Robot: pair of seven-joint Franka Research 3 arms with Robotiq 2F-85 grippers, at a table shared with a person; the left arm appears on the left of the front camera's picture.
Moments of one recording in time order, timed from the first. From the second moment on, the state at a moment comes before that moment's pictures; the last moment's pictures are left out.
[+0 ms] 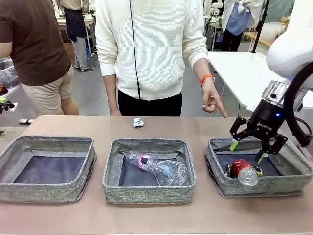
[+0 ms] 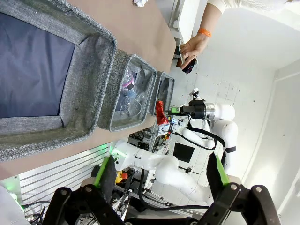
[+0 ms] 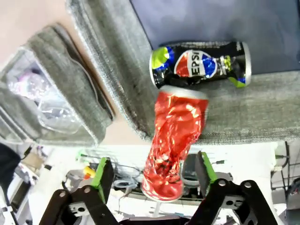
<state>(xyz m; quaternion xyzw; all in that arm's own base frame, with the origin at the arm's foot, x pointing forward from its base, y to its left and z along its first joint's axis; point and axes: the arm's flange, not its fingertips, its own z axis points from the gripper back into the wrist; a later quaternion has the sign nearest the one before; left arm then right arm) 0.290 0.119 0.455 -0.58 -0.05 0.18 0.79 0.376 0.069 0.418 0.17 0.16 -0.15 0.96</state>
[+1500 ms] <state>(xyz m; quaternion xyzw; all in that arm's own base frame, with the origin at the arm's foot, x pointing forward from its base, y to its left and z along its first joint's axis) 0.290 0.119 0.455 -0.58 -0.05 0.18 0.79 0.367 0.069 0.532 0.58 0.15 -0.03 0.80</state>
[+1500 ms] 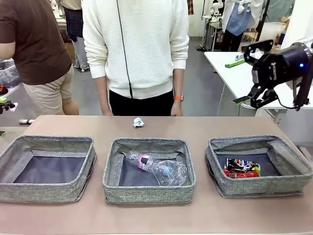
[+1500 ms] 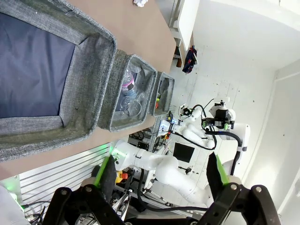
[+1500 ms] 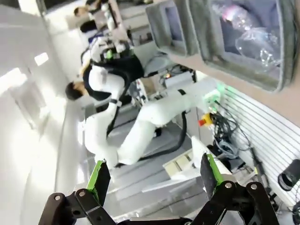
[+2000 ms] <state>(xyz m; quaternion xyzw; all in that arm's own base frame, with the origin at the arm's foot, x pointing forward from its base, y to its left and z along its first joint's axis) 0.290 0.119 0.455 -0.58 -0.05 0.18 0.79 0.350 0.041 0.501 0.58 0.10 0.06 0.81</state>
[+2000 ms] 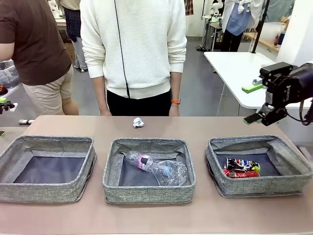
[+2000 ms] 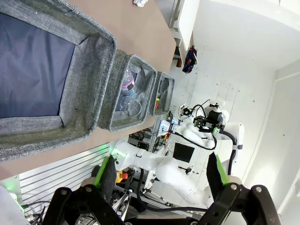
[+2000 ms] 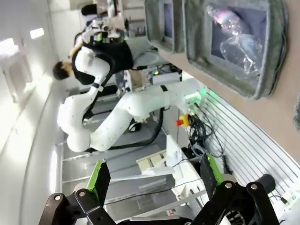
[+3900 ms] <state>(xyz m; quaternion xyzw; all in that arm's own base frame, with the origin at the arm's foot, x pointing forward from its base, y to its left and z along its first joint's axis) 0.290 0.119 0.455 -0.58 -0.05 0.18 0.79 0.353 0.048 0.501 0.57 0.12 0.05 0.81</state>
